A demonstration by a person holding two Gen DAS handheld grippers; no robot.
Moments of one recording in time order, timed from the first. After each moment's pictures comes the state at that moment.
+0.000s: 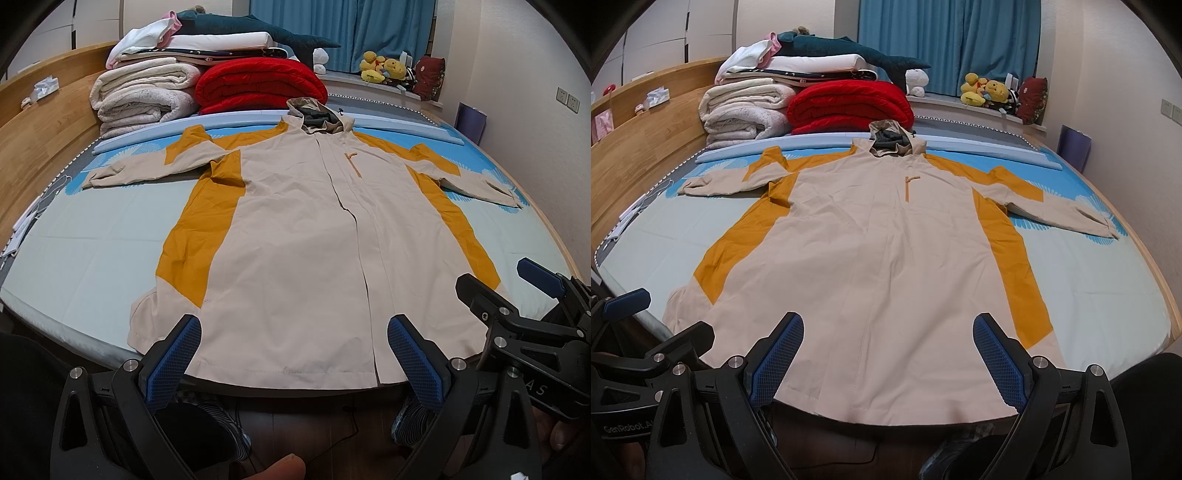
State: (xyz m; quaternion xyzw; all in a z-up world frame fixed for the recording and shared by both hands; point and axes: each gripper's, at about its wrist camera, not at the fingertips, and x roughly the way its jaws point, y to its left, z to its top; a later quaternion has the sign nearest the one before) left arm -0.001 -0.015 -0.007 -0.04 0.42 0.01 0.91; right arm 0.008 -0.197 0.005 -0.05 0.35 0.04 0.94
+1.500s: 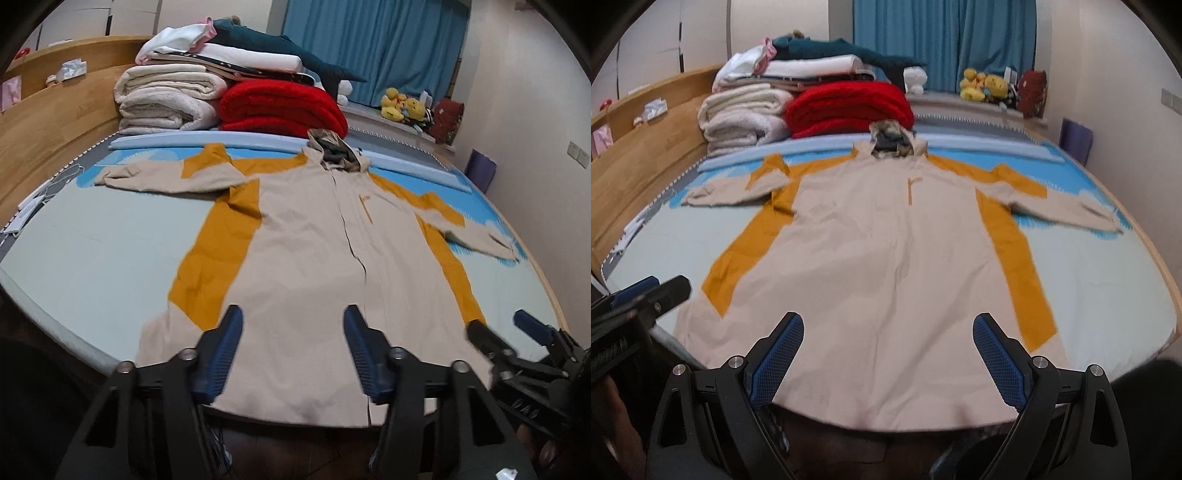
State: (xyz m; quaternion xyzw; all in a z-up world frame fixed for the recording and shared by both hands) left arm 0.013 0.020 0.032 -0.10 0.37 0.03 0.92; right arm 0.016 -0.206 0.028 -0.03 0.34 0.04 0.94
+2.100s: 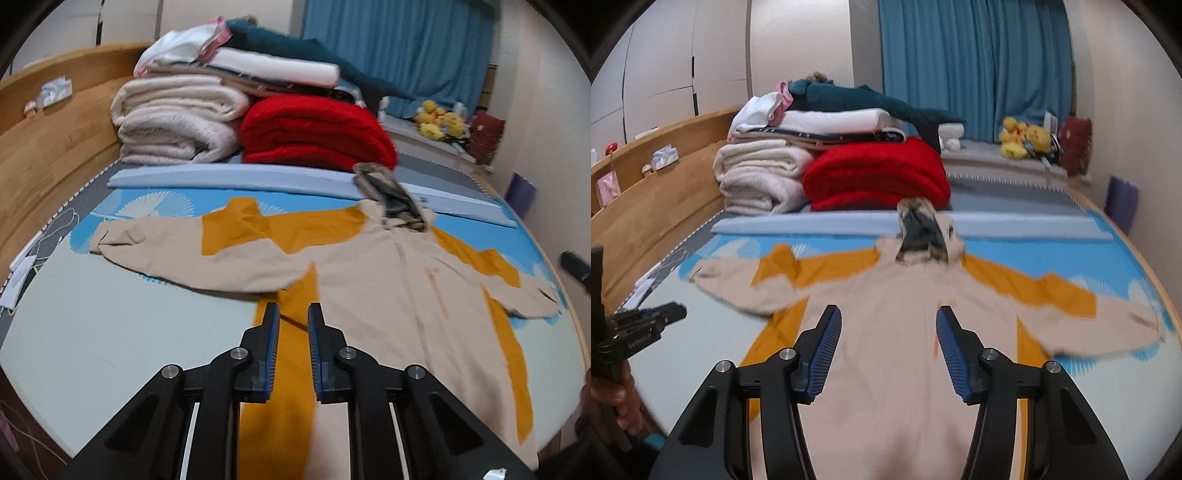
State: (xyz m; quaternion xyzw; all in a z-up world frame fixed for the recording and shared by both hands) left arm 0.234 0.157 0.056 -0.09 0.38 0.08 0.92; right arm 0.256 -0.182 0.142 -0.03 0.27 0.12 0.96
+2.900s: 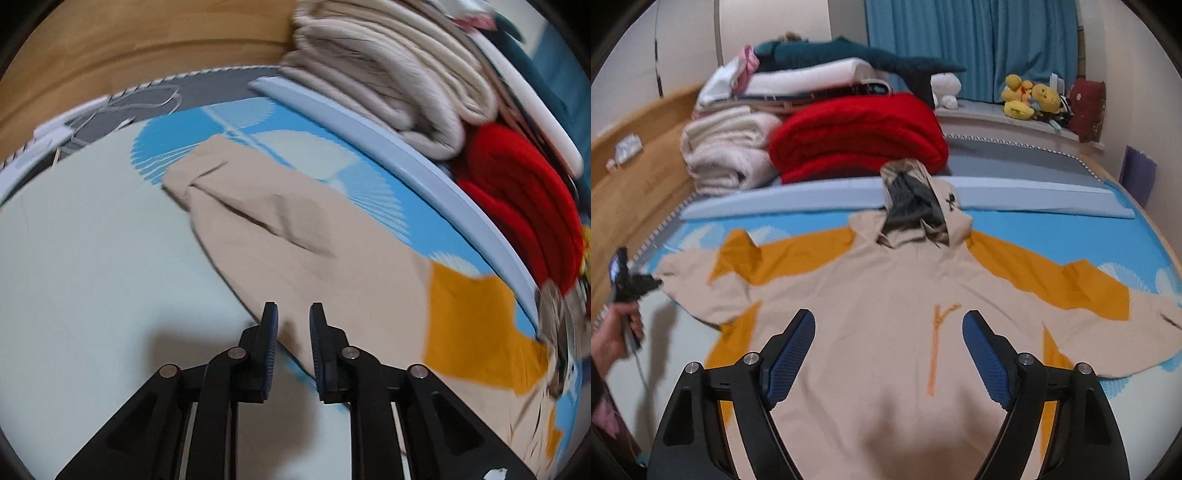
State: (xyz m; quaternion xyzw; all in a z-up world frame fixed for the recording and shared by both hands) left arm 0.354 0.484 -0.110 -0.31 0.39 0.29 0.82; right arm 0.398 -0.183 0.060 -0.03 0.35 0.10 0.93
